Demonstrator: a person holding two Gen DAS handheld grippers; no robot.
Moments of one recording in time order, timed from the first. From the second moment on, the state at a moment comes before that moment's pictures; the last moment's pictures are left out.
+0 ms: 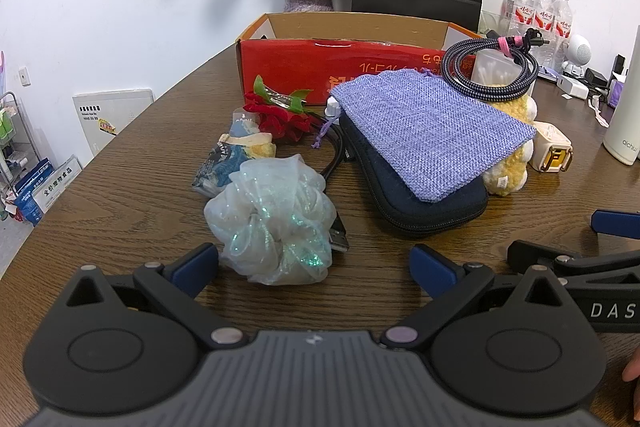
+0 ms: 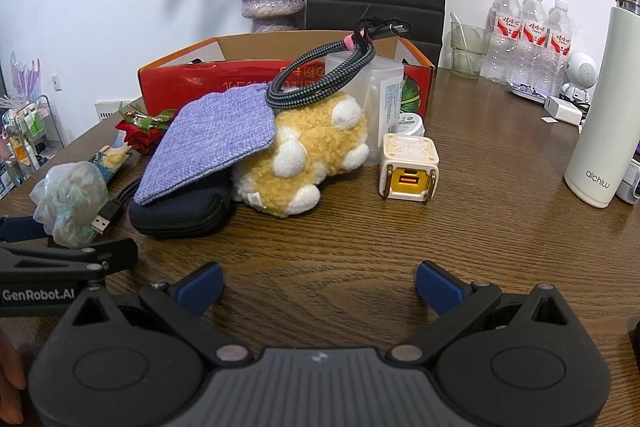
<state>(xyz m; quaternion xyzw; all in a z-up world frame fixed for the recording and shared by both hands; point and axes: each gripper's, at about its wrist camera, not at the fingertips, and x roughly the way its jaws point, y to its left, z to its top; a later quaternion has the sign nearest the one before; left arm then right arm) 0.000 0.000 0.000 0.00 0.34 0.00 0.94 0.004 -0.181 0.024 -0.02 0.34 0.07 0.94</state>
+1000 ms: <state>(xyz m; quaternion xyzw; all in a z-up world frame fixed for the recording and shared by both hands) -0.001 0.001 0.000 0.00 0.34 0.00 0.94 0.004 -0.178 0.011 -0.02 0.34 0.07 0.94</state>
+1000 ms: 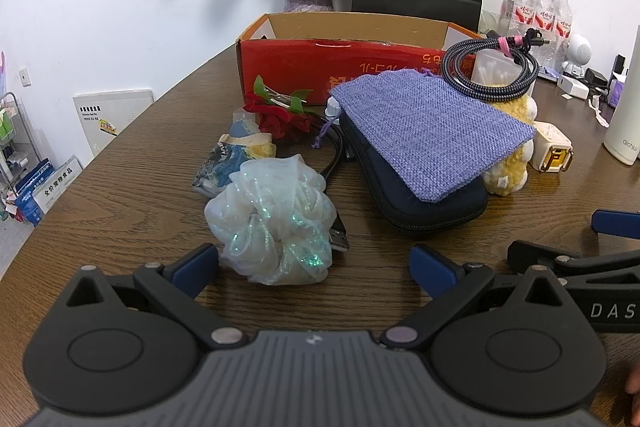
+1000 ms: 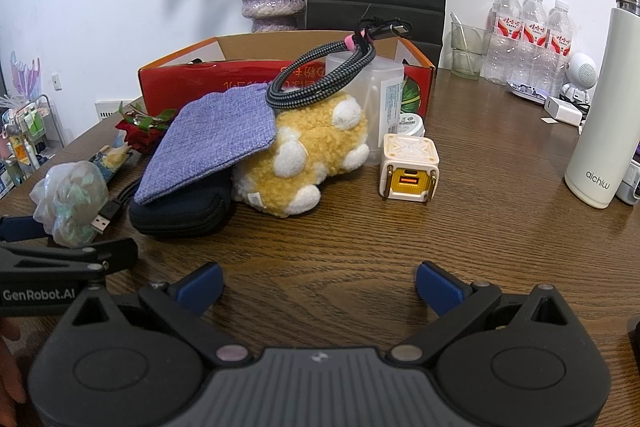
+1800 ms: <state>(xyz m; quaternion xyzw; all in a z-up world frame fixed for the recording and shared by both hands) -0.004 0.056 0.053 -0.10 0.29 -0.06 0.95 0.083 -0.183 0.068 0.02 0.25 0.06 0.97</state>
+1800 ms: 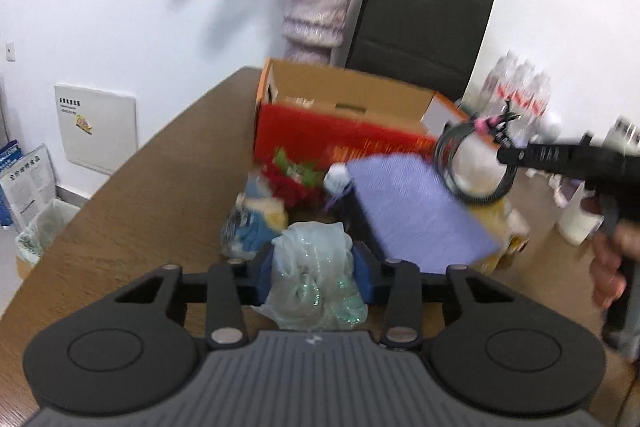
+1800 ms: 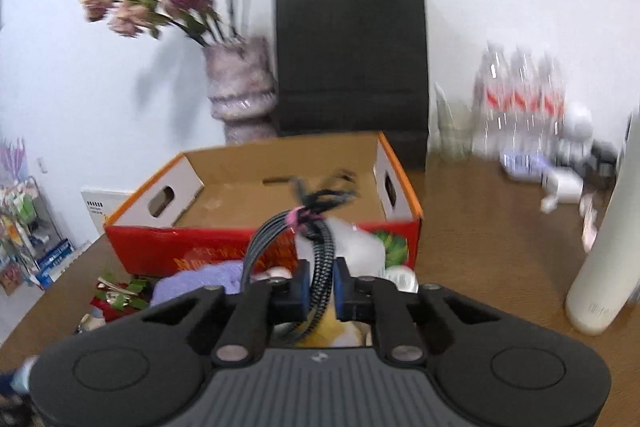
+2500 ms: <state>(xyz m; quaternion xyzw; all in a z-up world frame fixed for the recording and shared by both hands) 0.274 0.030 0.118 -0.05 0.32 -0.06 0.94 0.231 -0.159 0.163 -0.06 0.21 0.12 0.97</state>
